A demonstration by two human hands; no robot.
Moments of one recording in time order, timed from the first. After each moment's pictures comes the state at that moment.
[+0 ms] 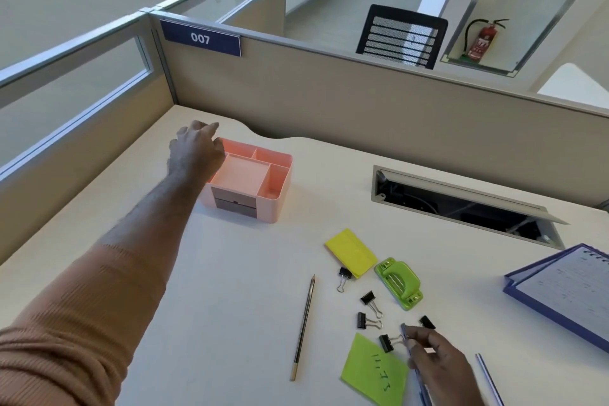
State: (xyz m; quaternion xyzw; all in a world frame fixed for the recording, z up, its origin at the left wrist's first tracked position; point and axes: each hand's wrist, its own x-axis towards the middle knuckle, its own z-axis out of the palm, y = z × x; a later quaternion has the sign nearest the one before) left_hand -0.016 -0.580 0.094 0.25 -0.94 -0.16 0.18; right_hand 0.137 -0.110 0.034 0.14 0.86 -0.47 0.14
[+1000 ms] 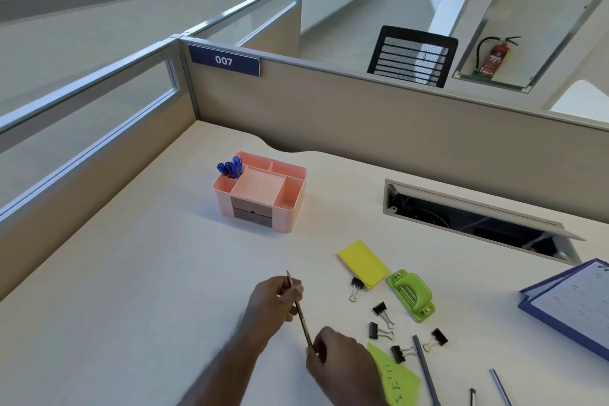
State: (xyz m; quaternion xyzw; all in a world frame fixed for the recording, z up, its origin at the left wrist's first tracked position) left_hand 0.146 -0.410 0.005 0.30 -0.72 -0.63 -0.04; right_hand 0.156 -0.245 0.023 -0.15 0.94 -0.20 0.24
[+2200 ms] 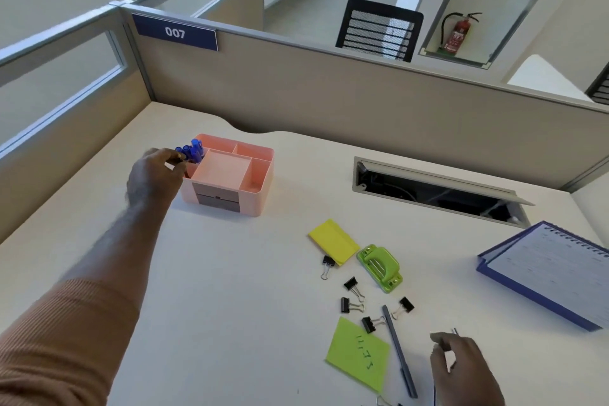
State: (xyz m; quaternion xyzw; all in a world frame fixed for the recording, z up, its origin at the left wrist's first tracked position) left_hand 0.035 -0.586 0.060 0.29 -0.89 -0.25 0.25; right_hand 0.155 -0.048 -0.011 0.09 0.97 -0.21 -0.11
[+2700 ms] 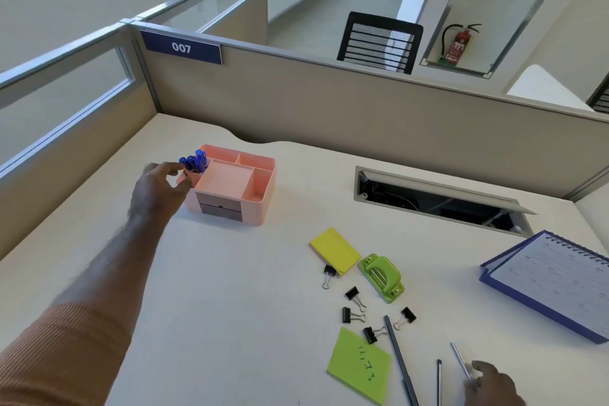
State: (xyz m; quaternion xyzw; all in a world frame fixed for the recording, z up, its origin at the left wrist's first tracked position) left_hand 0.047 -0.583 0.066 0.30 -0.89 -0.29 0.20; right_hand 0.140 0.008 -0.048 0.24 0.96 -0.13 0.04
